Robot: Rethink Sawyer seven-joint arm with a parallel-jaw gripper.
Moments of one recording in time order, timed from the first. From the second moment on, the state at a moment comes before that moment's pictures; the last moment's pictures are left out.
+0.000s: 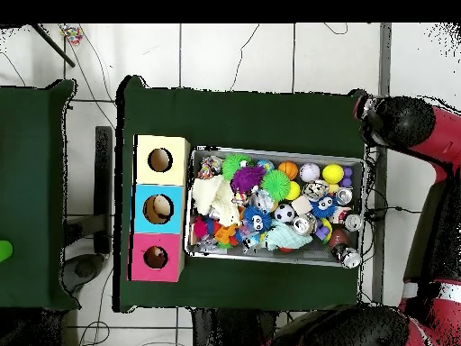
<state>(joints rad) -0.67 -0.35 0.28 0.81 -0.41 0.79 1.63</state>
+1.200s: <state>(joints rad) -0.70 -0.54 0.35 1.25 -0.41 0.71 1.63</state>
